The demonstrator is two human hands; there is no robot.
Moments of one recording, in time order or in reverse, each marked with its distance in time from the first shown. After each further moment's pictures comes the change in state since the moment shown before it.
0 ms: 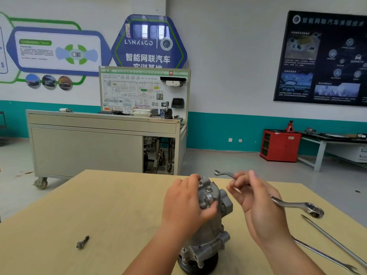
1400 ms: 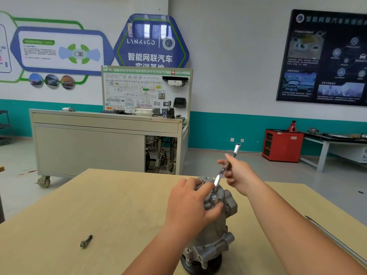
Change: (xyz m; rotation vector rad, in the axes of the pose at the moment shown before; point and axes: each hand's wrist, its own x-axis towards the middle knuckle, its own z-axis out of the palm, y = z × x) left_hand 0.000 -0.005 -0.001 0.014 -0.082 0.089; right_hand 0.121 0.058 -0.012 -0.316 0.104 0.584
